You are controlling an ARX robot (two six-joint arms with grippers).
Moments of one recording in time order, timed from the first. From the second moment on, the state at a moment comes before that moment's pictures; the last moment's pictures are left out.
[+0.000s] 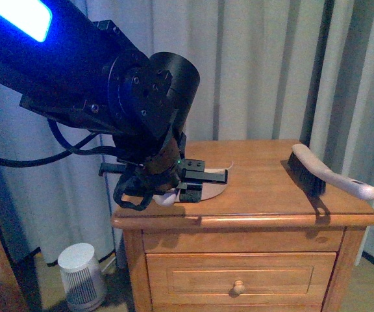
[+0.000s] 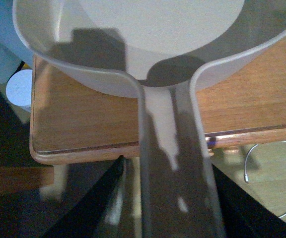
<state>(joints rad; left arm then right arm) -0.46 2.20 1.65 -0.24 -0.23 -0.17 0.00 0.00 0.02 0.00 0.00 0.00</state>
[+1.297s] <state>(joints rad) -0.31 1.32 0.81 0.57 0.08 0.21 0.00 0.00 0.02 0.00 0.00 0.00</state>
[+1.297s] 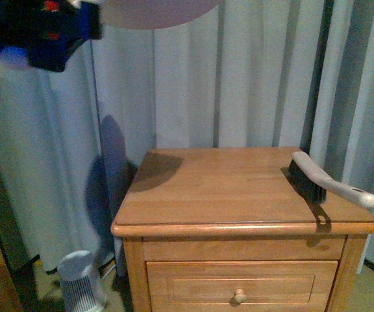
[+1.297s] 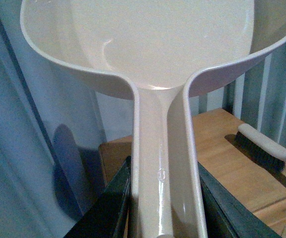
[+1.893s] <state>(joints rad) 0.16 0.81 0.42 0.48 0.37 0.17 0.00 0.00 0.02 0.00 0.00 0.00</state>
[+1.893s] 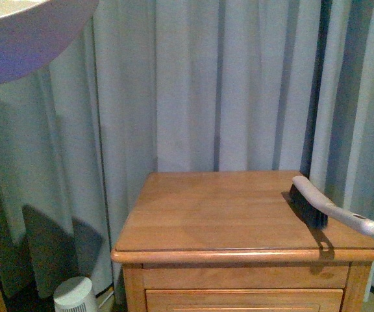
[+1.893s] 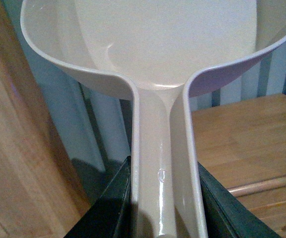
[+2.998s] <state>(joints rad) 0.19 0.39 0.26 0.25 0.42 0.07 0.20 0.20 0.04 0.17 0.52 -0.05</state>
